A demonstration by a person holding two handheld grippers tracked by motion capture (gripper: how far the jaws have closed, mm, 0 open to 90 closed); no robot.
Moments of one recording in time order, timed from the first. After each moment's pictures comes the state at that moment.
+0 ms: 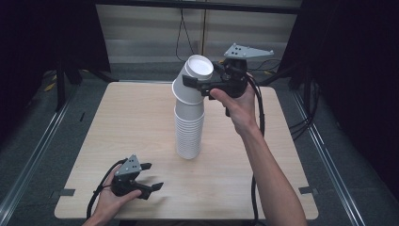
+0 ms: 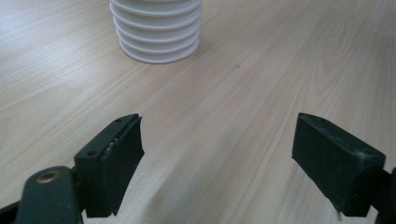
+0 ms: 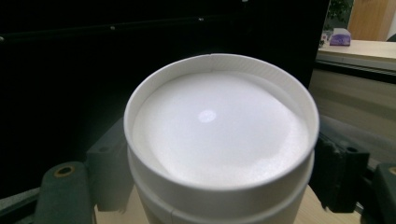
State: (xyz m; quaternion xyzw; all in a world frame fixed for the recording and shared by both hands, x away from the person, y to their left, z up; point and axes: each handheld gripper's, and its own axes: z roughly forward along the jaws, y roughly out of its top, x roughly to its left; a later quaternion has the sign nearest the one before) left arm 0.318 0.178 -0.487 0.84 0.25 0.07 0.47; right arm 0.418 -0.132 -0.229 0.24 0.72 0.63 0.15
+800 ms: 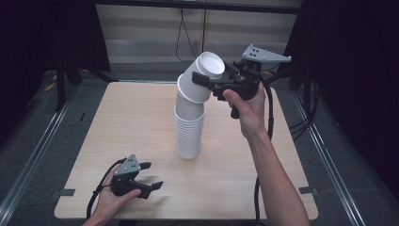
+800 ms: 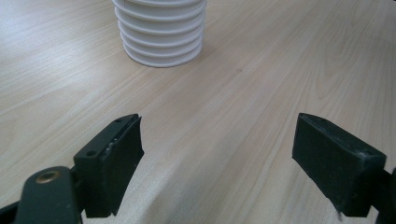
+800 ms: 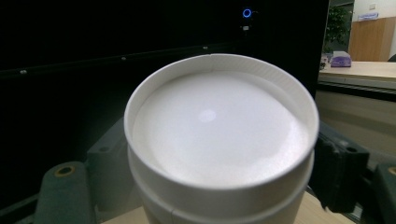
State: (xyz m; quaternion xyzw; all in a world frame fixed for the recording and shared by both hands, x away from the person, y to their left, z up) left arm 0.319 0.180 -0.487 0.83 0.26 0.08 0.48; right arm 0.404 -0.154 -0.225 0.24 0.68 0.68 0.14
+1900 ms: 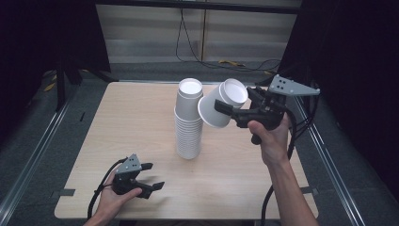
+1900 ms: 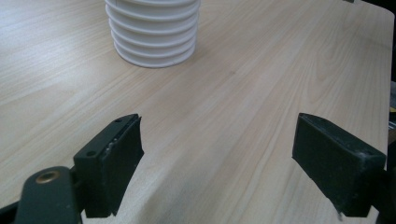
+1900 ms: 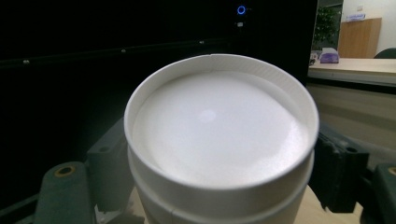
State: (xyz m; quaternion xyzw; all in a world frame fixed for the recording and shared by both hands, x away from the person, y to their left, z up) left arm 0.321 0.177 -0.488 0.83 0.26 0.06 0.49; right arm 0.346 -0.197 -0.253 0.25 0.68 0.67 0.16
